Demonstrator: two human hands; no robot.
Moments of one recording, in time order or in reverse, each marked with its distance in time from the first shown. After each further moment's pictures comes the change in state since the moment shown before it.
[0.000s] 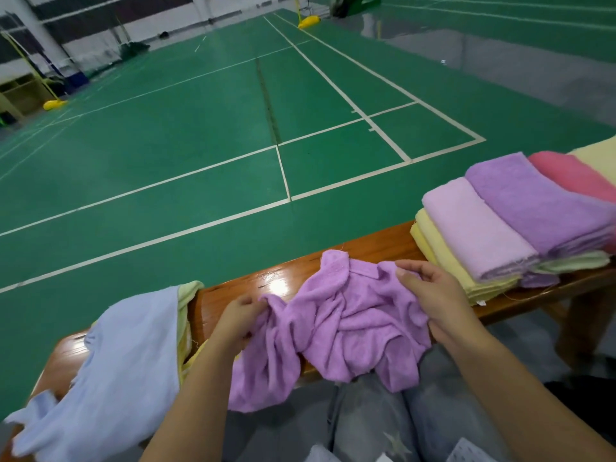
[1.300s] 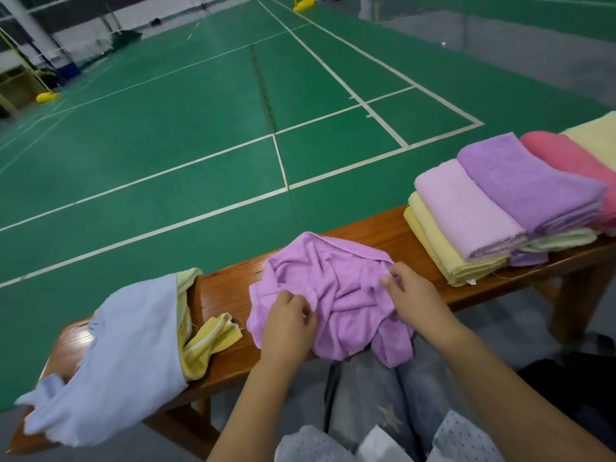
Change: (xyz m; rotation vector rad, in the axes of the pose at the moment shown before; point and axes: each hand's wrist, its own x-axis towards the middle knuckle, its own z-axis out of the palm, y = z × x) left_hand -0.070 -0.003 0.071 0.607 0.163 0.498; right_hand -0.014 0.024 -0.001 -0.642 -0.161 -0.182
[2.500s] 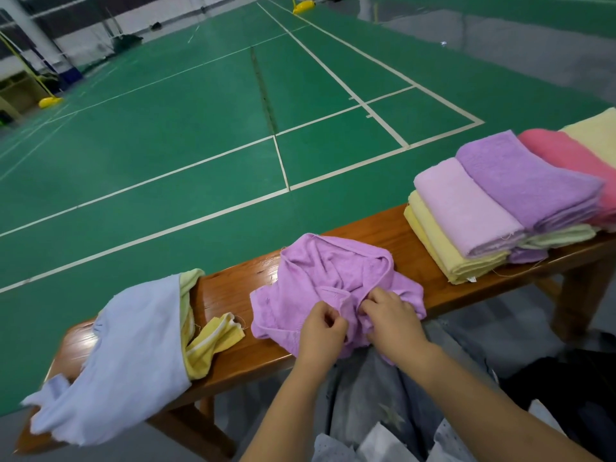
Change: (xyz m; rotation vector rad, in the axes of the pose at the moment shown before) left_hand -0.019 0.041 0.023 -0.580 -0.144 -0.273; right_hand -0.012 0.008 0.047 -0.678 -0.151 -0.226
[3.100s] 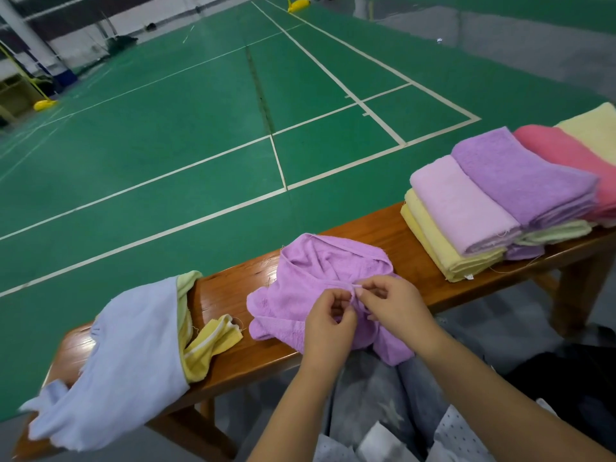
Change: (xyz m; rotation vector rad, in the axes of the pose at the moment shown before) left_hand -0.016 0.023 0.001 -0.151 0.021 0.214; right_hand -0.002 0.002 -0.026 0.988 0.153 0.229
